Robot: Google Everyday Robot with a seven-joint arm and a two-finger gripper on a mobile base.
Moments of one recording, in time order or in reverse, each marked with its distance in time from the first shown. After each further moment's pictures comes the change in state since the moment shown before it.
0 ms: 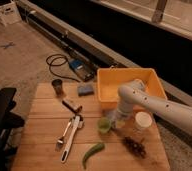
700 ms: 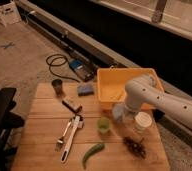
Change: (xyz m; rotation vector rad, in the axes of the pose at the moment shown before) arm 0.019 0.014 -0.089 0.161 0.029 0.059
